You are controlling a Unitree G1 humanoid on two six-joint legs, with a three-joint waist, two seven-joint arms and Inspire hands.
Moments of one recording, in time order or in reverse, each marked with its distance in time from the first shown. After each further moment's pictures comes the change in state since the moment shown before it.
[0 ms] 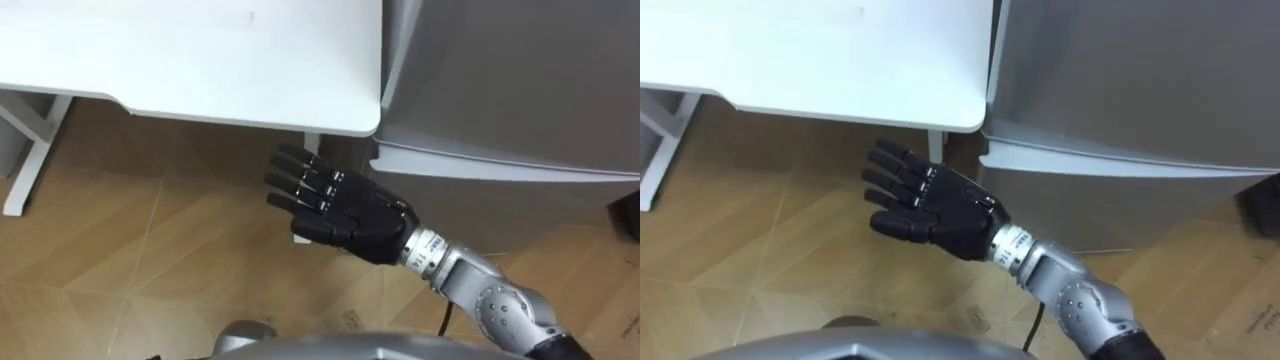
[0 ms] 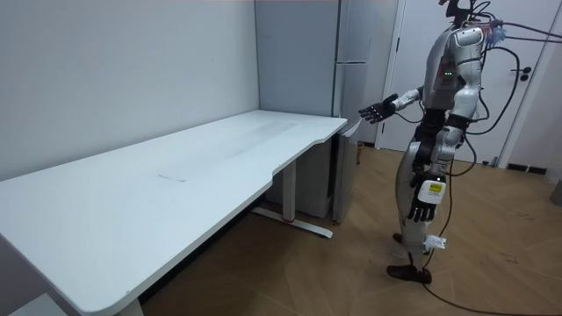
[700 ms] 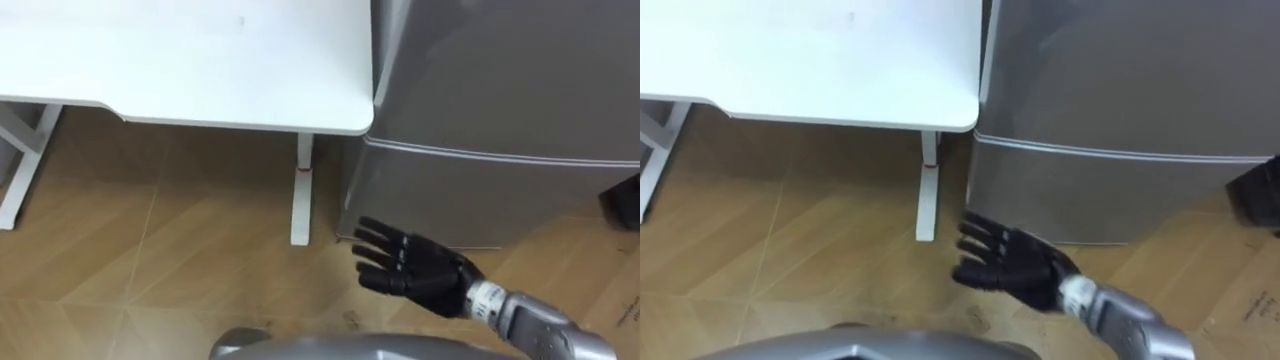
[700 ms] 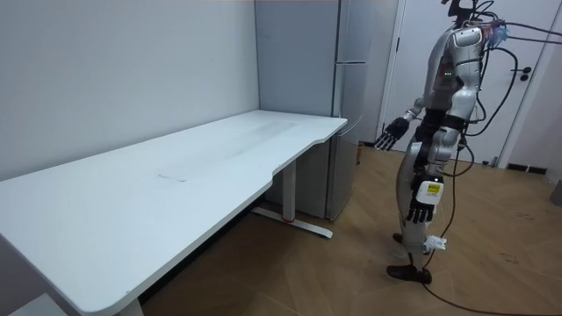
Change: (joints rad) left arm 0.014 -0.022 0.078 -0.005 -0.047 0.008 0.044; right arm 0.098 -0.048 -0.301 0.539 -0.460 -0.012 0.054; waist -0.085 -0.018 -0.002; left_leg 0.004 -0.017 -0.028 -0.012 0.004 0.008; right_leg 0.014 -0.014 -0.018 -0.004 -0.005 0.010
